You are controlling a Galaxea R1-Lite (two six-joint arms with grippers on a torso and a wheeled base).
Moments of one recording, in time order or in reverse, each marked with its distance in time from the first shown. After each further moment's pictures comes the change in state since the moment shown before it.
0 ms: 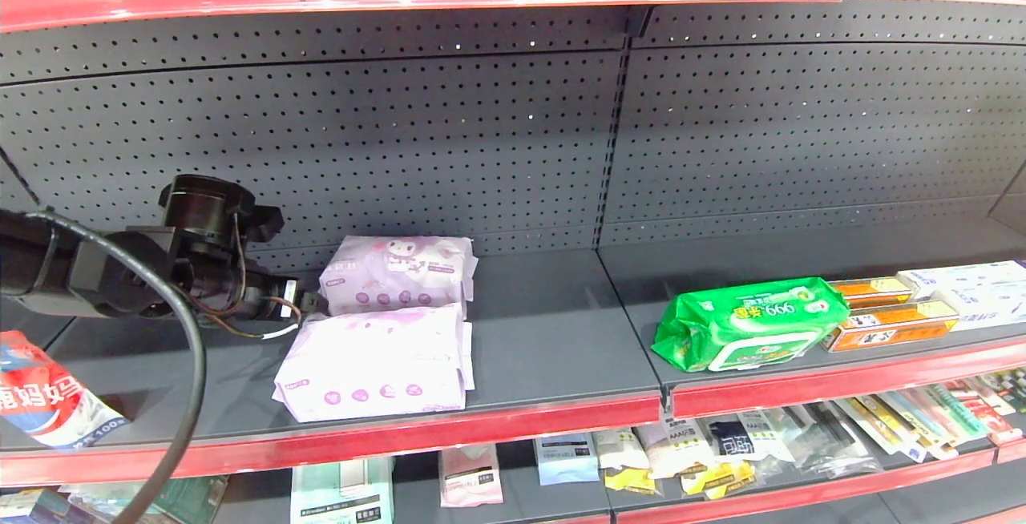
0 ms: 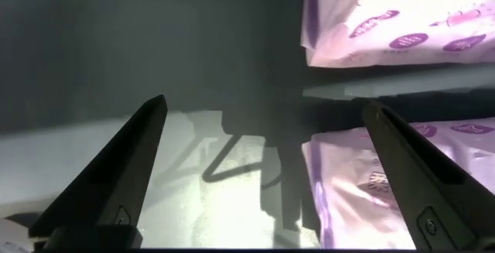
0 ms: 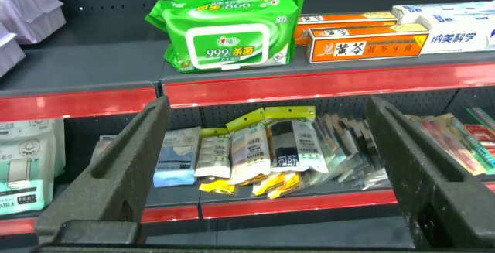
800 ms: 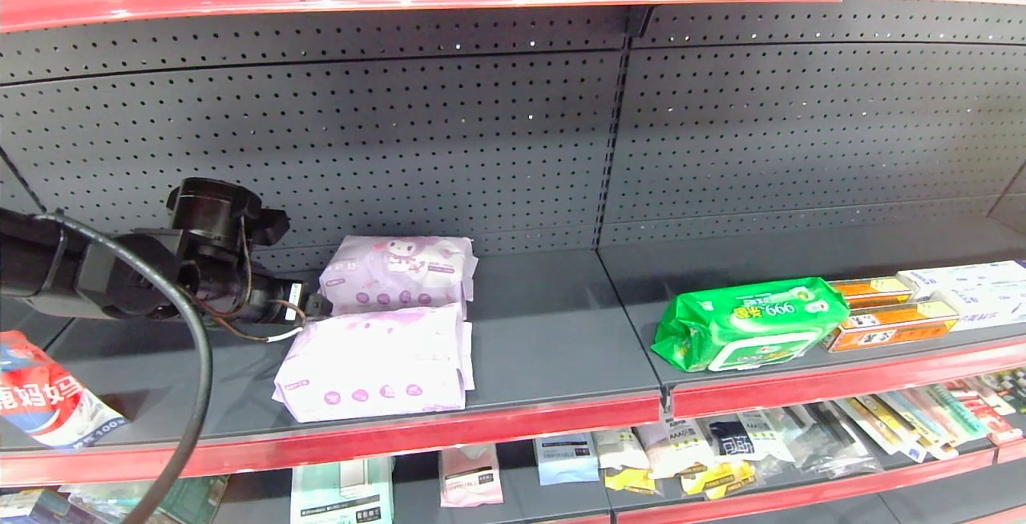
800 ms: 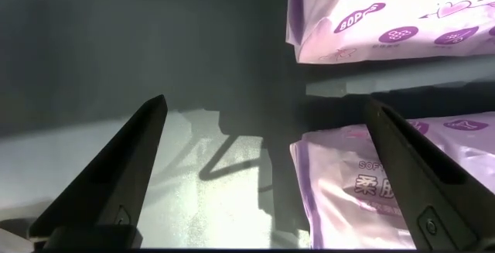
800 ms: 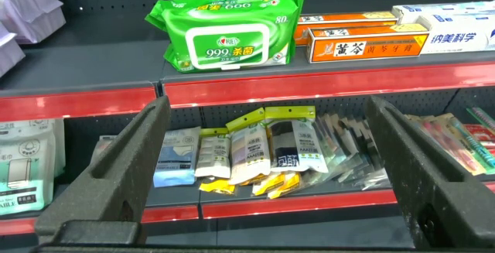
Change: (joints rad) left arm -0.011 0.006 0.003 0.000 0.000 -0.001; right arm 0.000 0.000 0.000 0.000 0.000 0.000
